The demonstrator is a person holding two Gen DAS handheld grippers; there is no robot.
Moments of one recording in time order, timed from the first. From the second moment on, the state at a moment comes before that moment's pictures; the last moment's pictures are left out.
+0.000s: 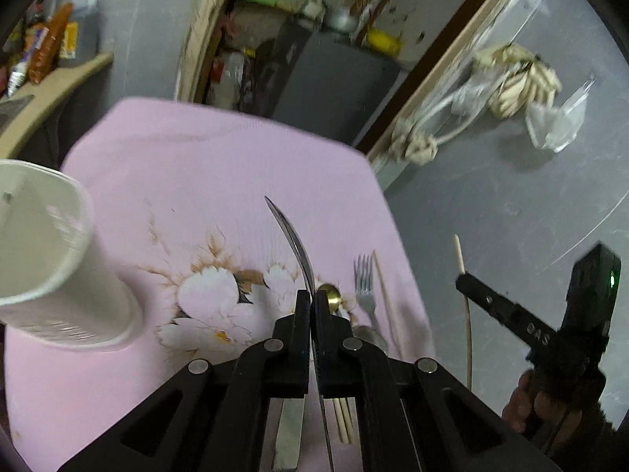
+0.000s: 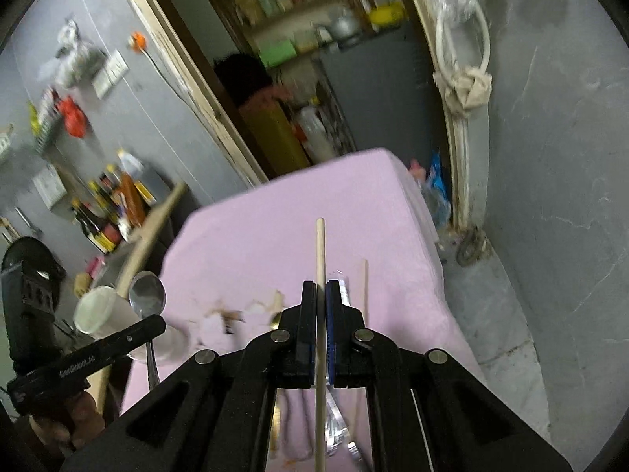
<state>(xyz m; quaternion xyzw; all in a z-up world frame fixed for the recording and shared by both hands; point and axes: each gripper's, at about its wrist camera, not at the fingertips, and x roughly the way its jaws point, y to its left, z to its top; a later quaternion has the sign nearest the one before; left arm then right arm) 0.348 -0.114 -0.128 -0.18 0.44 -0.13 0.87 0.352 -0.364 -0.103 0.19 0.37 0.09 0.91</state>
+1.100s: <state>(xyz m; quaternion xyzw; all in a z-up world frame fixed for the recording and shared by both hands) 0.348 0.148 -0.041 -0.24 0.21 0.02 0.95 0.403 -0.101 -0.020 0.21 0.12 0.22 0.95</state>
